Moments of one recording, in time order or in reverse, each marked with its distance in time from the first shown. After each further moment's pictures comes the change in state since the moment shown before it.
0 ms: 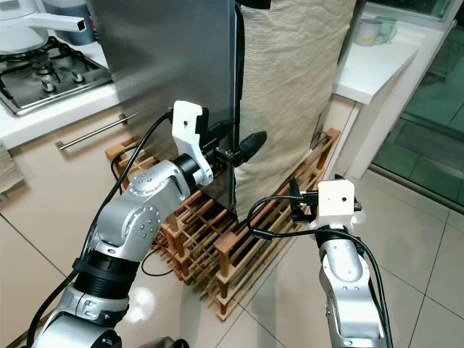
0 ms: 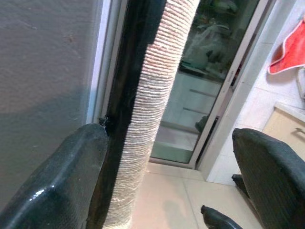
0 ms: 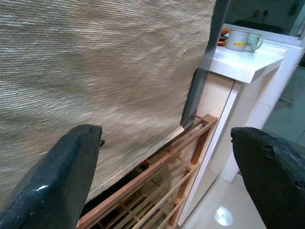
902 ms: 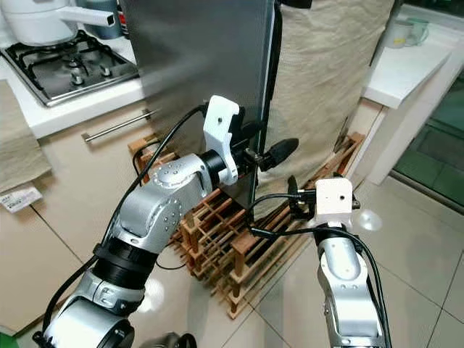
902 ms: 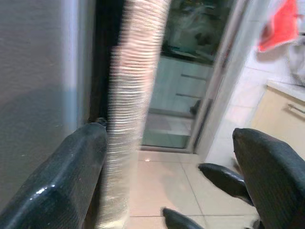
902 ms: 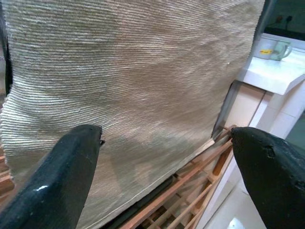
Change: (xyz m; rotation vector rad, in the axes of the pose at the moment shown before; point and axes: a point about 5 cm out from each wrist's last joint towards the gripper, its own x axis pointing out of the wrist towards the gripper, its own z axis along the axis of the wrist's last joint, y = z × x) left arm 0.025 -0.029 0.000 0.077 0.073 -0.143; right arm 0.002 0.003 0.003 -0.009 -0.012 0.006
